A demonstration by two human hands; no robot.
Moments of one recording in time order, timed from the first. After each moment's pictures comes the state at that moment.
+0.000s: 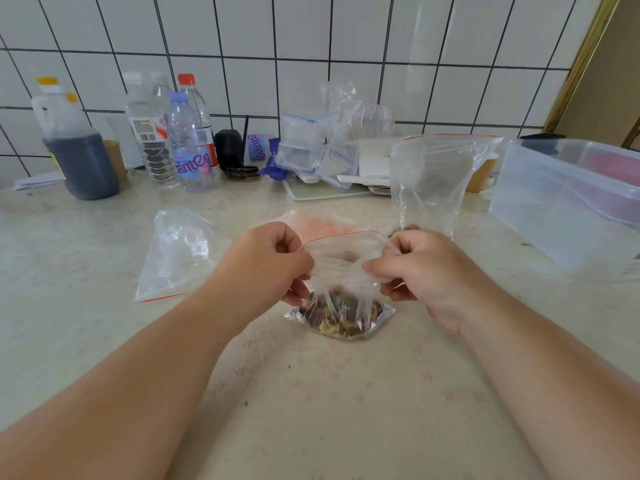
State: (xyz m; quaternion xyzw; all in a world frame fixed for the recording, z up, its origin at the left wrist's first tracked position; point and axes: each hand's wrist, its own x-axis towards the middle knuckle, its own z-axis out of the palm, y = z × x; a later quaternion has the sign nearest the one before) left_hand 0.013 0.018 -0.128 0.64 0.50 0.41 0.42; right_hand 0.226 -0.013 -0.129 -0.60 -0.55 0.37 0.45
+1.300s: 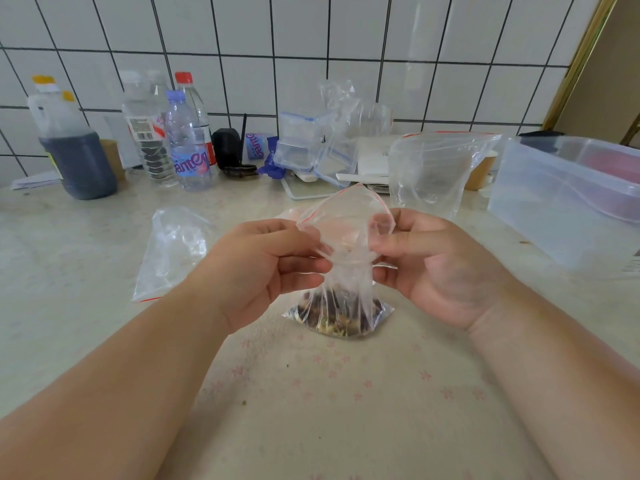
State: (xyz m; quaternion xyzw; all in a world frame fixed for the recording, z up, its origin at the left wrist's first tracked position) left_hand 0.013 0.016 -0.119 0.50 0.35 0.45 0.65; right_hand 0.221 -0.023 -0.107 -0.38 -0.49 0.59 0.52
